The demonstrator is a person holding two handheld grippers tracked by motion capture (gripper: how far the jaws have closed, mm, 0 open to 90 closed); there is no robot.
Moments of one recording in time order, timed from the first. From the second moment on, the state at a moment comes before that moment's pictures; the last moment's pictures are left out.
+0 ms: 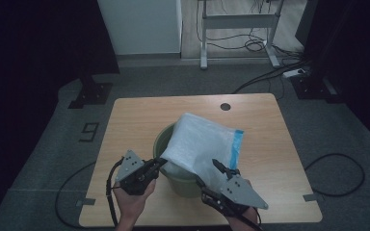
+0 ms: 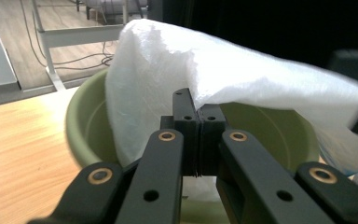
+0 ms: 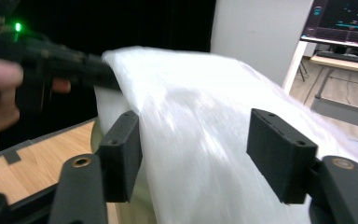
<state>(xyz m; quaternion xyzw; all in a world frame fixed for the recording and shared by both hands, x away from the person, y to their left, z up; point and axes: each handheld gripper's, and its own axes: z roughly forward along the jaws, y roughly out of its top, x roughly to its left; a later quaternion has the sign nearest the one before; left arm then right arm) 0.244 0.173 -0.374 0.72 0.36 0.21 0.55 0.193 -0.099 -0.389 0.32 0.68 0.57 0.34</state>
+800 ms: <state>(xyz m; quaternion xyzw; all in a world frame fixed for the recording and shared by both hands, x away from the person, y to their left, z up) 0.256 0.197 -0.386 0.71 0.40 0.18 0.55 0.184 -0.126 -0.458 0.37 0.68 0.55 0.32</state>
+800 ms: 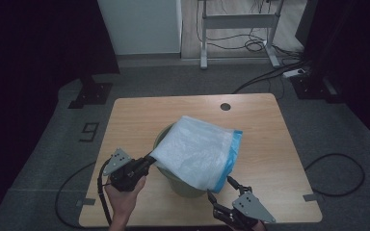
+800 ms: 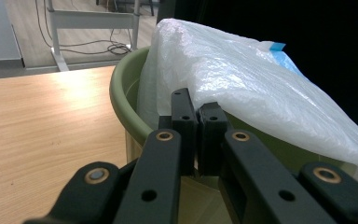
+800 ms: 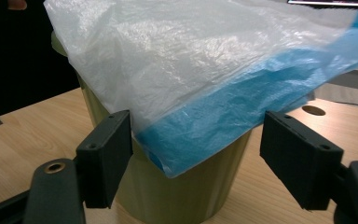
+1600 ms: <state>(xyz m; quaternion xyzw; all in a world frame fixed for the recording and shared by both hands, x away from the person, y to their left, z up) 0.254 0.195 -0.385 0.71 0.39 0.18 0.56 0.196 -0.128 -0.450 0.36 0.67 0.58 0.29</state>
